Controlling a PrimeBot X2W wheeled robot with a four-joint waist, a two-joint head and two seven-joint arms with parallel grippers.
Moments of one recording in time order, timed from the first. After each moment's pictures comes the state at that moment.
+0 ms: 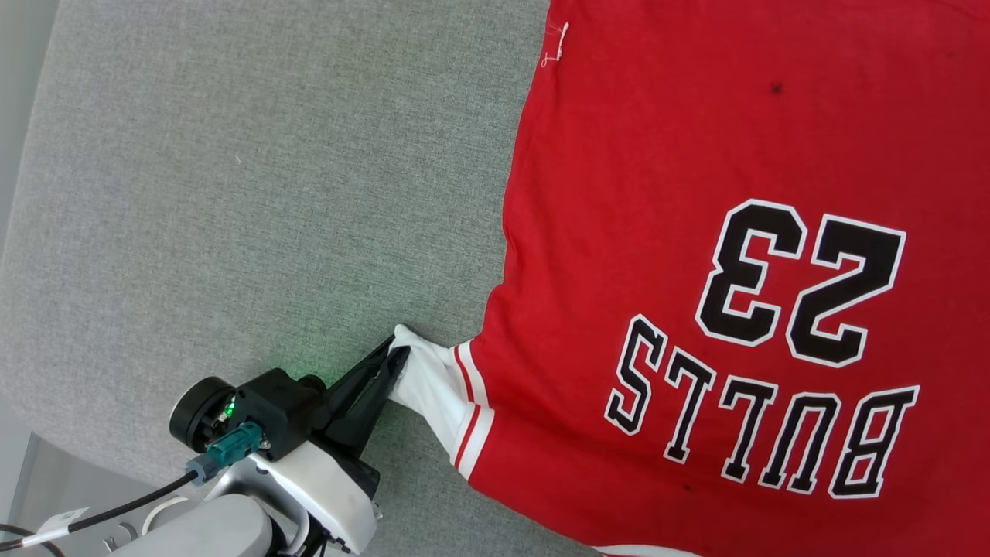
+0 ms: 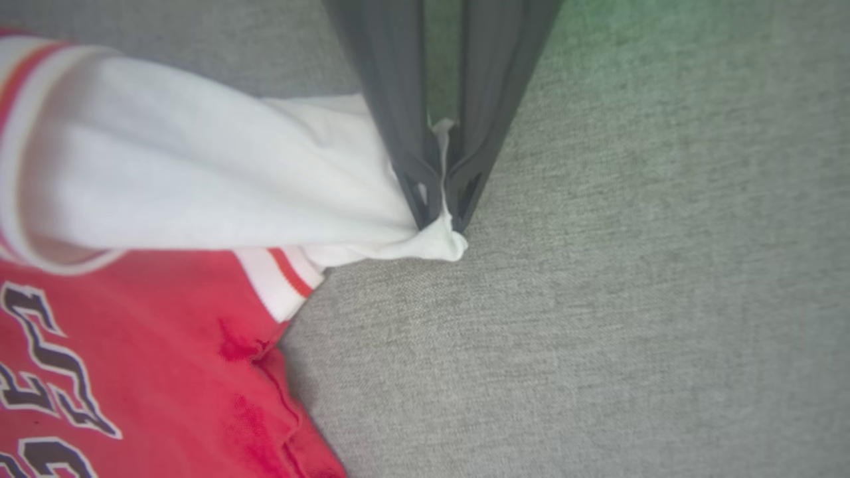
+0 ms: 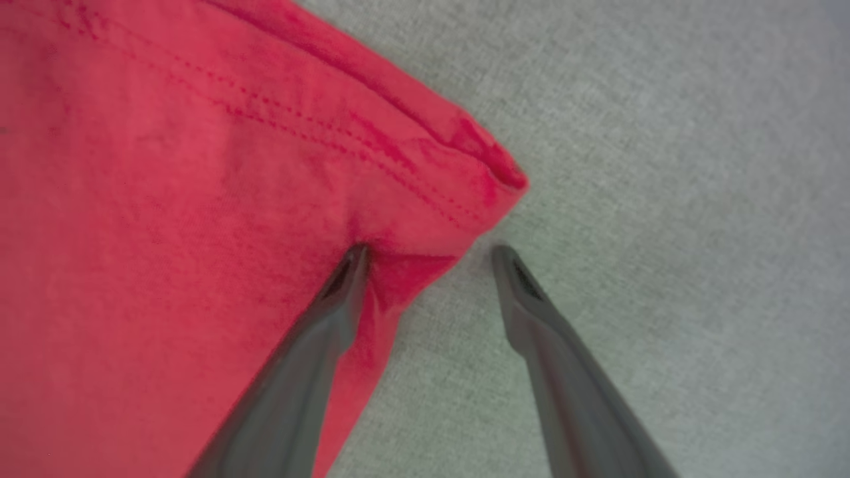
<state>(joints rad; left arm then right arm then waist) -0.50 0.78 -1.04 -0.10 -0.86 0.29 -0.27 -1.06 -0.74 0.31 0.26 0.52 0.13 1.40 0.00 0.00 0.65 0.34</state>
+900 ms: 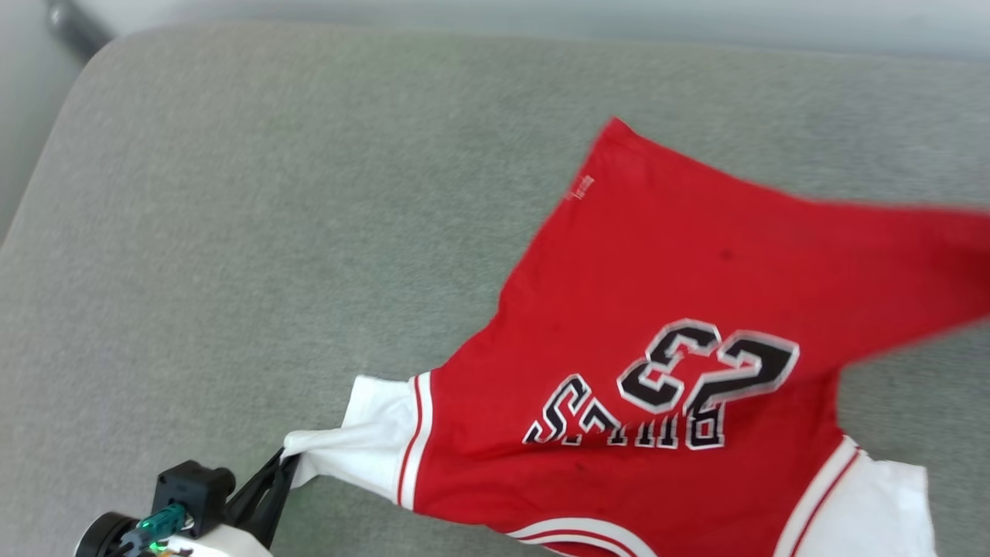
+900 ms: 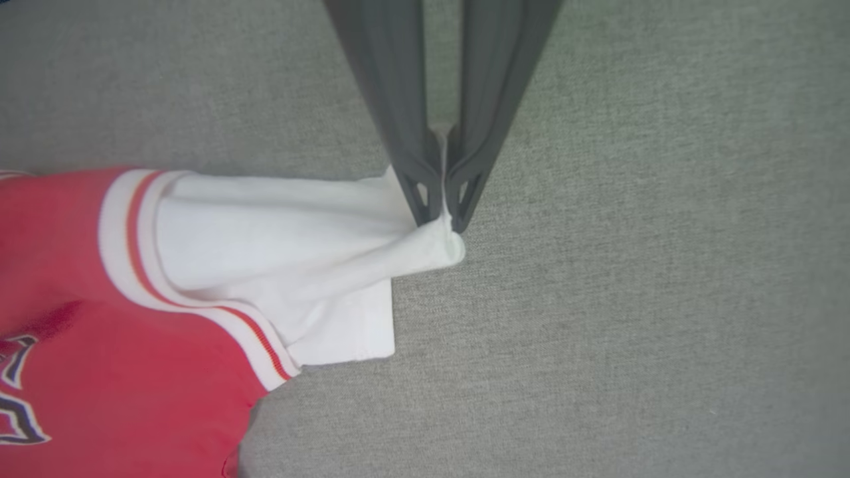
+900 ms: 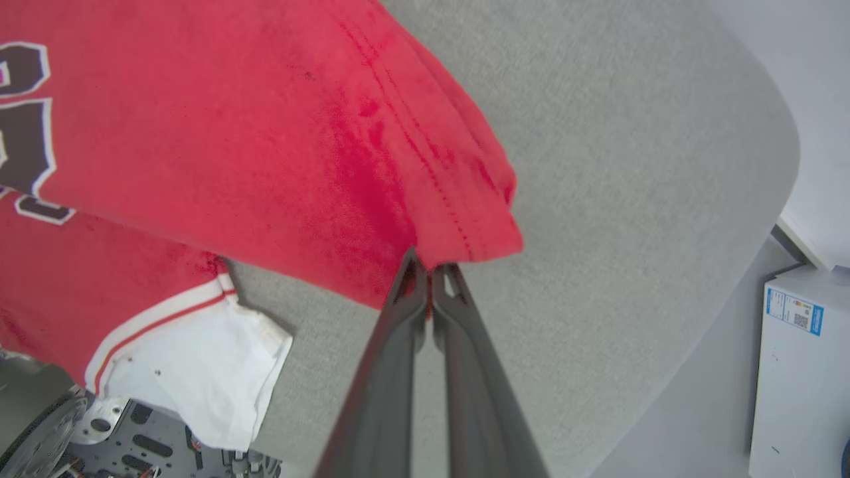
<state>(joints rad) -0.24 0.89 -0.97 -0.07 -0.98 0.37 -0.26 -0.71 -0.96 0.40 -0.02 0.83 0.13 1.19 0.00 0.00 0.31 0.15</state>
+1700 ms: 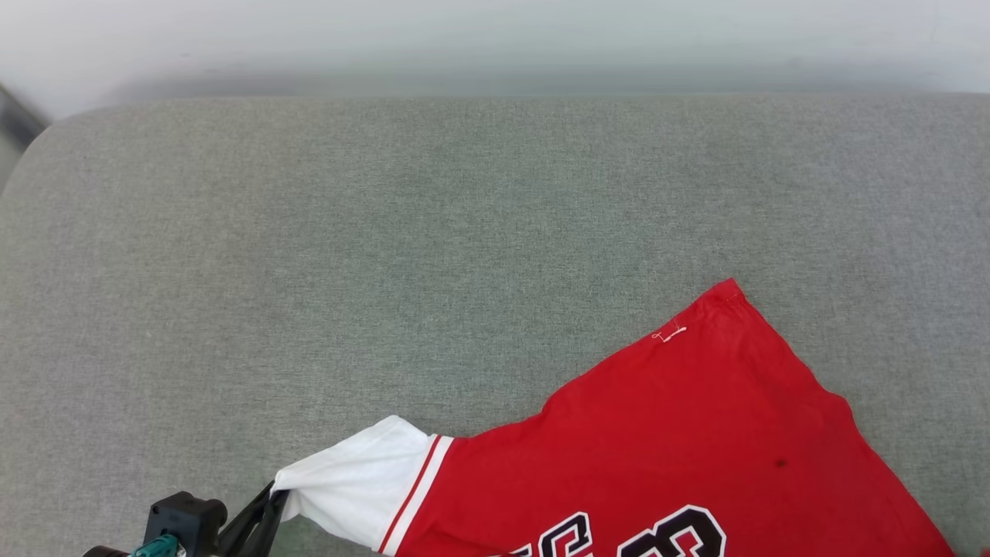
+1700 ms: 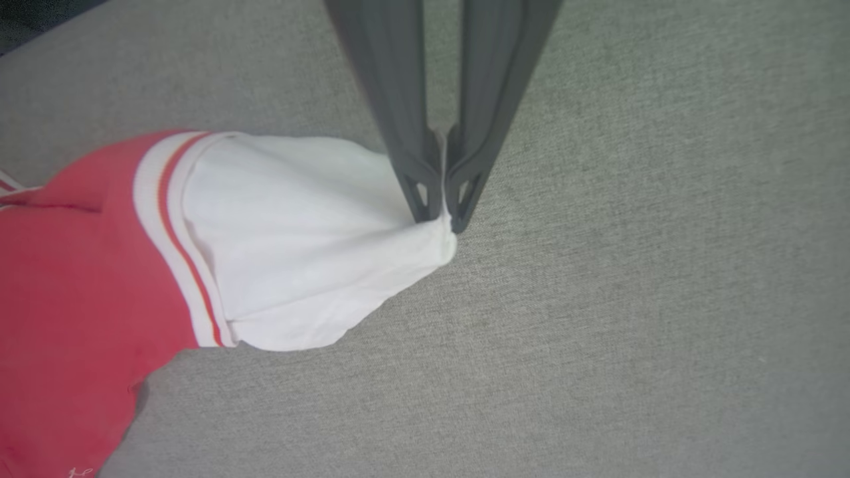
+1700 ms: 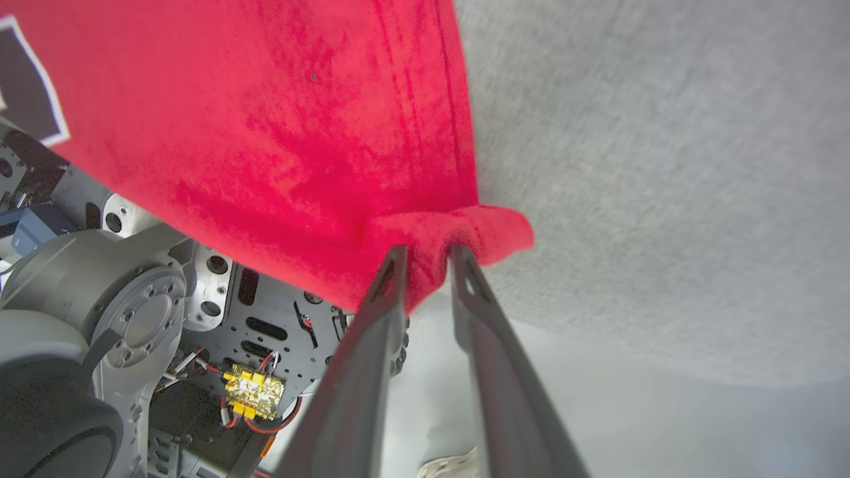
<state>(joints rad) -0.15 0.92 -0.95 -0.09 -0.98 0.39 -0.25 0.23 -0.97 0.17 -0.12 0.89 0.13 0.88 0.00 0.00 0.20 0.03</state>
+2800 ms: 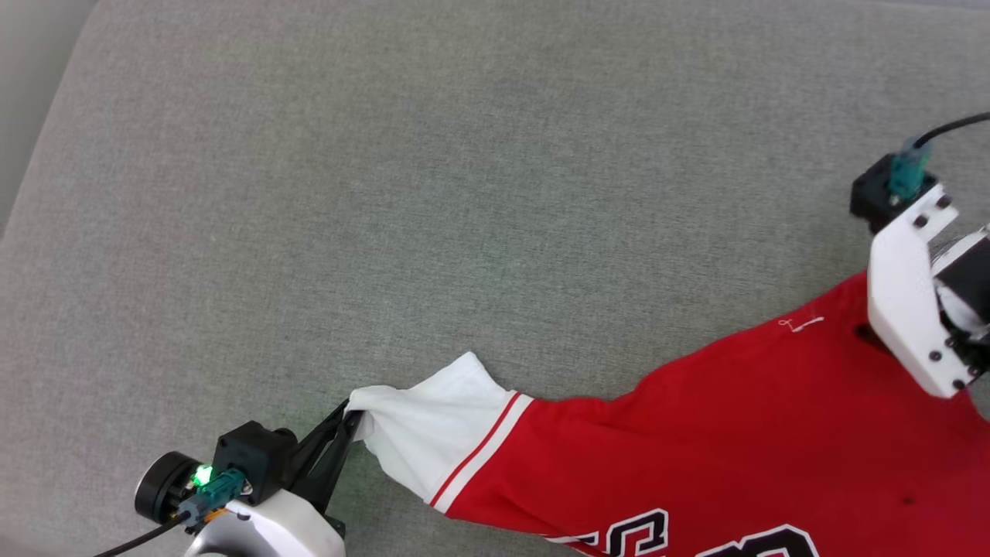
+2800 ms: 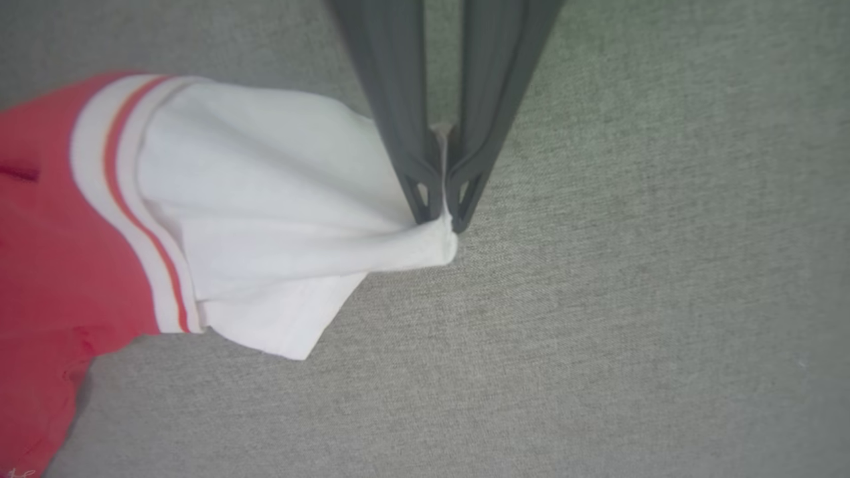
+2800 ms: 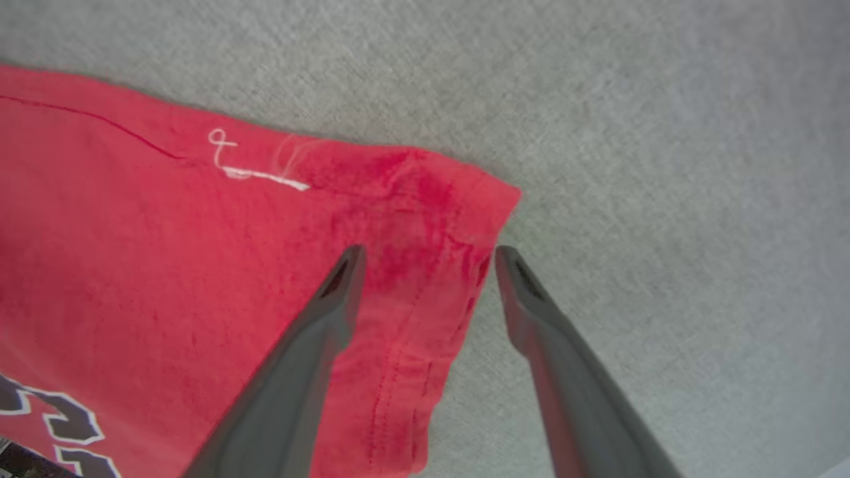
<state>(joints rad) -0.32 0.82 -0.98 -0.10 -0.86 0.35 -0.21 -0.74 -0.78 0.59 0.00 0.70 0.13 1.23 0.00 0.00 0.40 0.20</state>
